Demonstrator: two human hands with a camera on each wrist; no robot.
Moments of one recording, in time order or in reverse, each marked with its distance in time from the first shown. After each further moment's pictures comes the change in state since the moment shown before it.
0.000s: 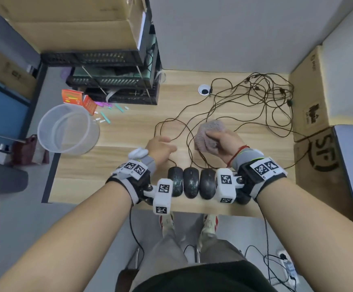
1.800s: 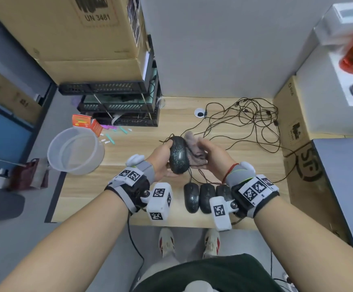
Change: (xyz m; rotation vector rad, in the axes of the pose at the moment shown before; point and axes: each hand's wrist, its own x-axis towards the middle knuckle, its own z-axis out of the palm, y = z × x) left_hand -0.051 0.051 -0.016 -0.436 -0.272 -0.181; right_hand -0.061 -0.004 0.038 -0.190 -0.229 -0.136
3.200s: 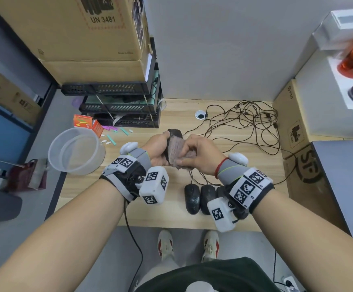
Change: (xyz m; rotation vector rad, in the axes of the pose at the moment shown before) left_hand -0.010 0.034 -0.008 -0.065 -0.076 -0.010; right_hand 0.001 -0.012 0.018 -0.890 -0.083 -0.519
